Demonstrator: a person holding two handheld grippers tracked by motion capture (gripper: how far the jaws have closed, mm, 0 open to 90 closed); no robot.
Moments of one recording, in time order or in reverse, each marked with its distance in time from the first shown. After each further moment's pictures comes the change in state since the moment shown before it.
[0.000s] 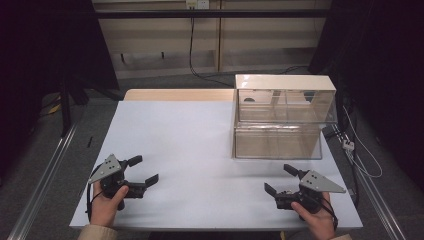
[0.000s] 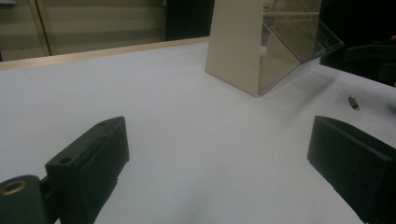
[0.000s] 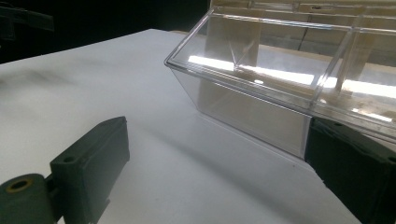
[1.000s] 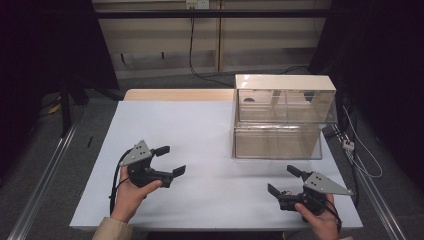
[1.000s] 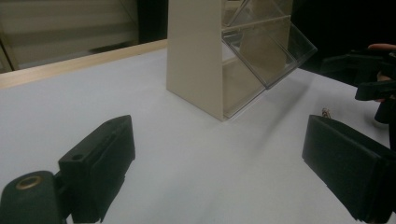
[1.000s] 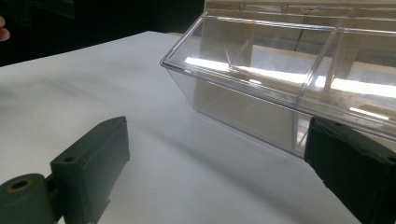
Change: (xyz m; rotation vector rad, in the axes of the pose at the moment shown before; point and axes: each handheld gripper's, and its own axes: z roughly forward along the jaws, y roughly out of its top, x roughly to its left) left arm -0.037 0.046 0.059 0.058 -0.086 0.036; right arm -0.002 -0.001 -0.008 -0.009 -0.010 0.014
